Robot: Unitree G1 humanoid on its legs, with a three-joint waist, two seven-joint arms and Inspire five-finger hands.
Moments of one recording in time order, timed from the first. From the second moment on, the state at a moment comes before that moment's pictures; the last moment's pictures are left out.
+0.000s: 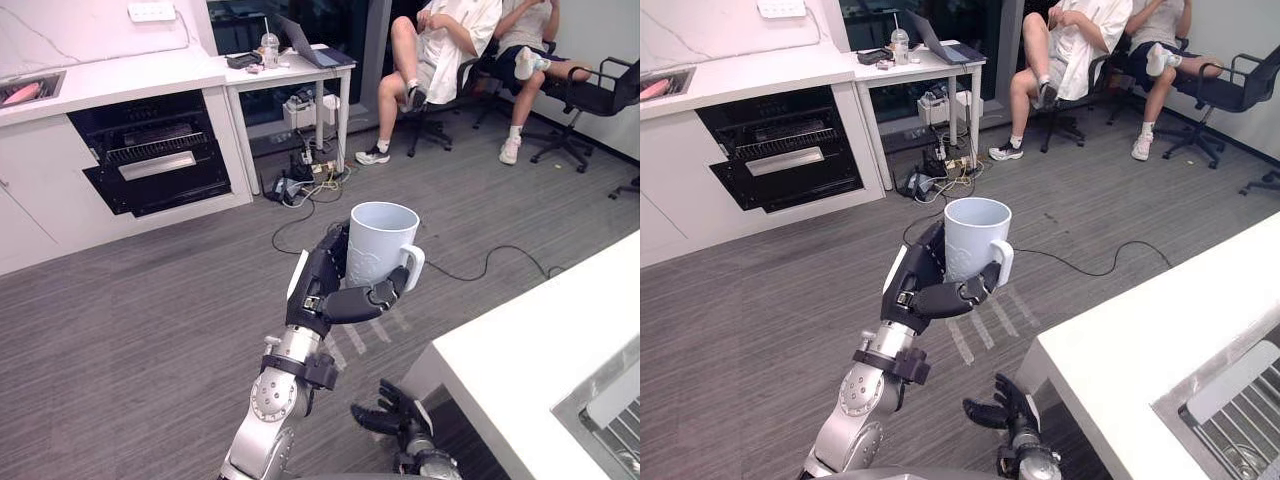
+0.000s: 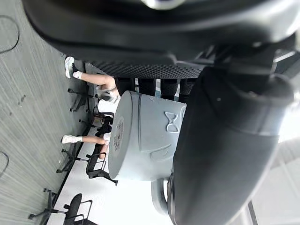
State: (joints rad) left arm 0.14 0.02 -0.44 -0.24 -0.22 -0.16 0.04; right arm 0.22 0.00 0.14 0.68 0.13 -0.10 -0.05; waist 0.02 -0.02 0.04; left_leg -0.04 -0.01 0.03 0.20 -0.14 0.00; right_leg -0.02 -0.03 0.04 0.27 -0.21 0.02
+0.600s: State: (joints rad) left arm 0.14 0.08 -0.44 -0.12 -0.24 -0.18 0.04; right arm 0.17 -0.05 0.12 0.80 0.12 -0.10 -0.09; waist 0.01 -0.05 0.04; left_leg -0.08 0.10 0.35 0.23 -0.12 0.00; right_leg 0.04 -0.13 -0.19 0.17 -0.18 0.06
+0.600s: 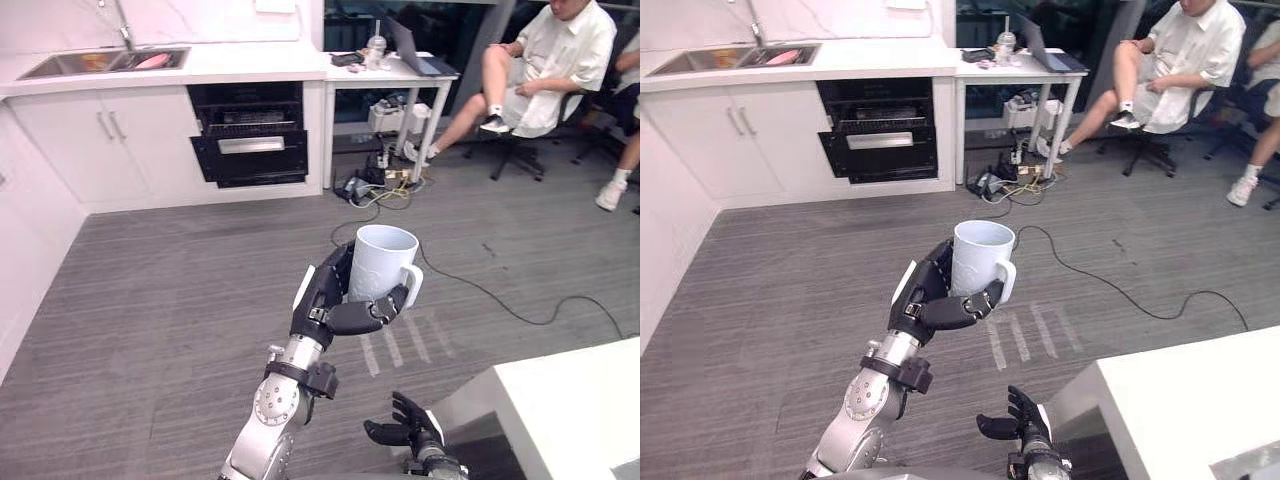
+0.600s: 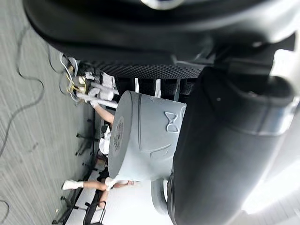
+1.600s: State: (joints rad) left arm 0.15 0.09 -0.39 -0.03 -0.24 -0.18 0.05; right arm 0.18 -0.07 0.05 0.71 0.02 -0.11 -0.10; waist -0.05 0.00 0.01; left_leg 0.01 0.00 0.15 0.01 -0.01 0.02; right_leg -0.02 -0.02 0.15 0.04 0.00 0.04
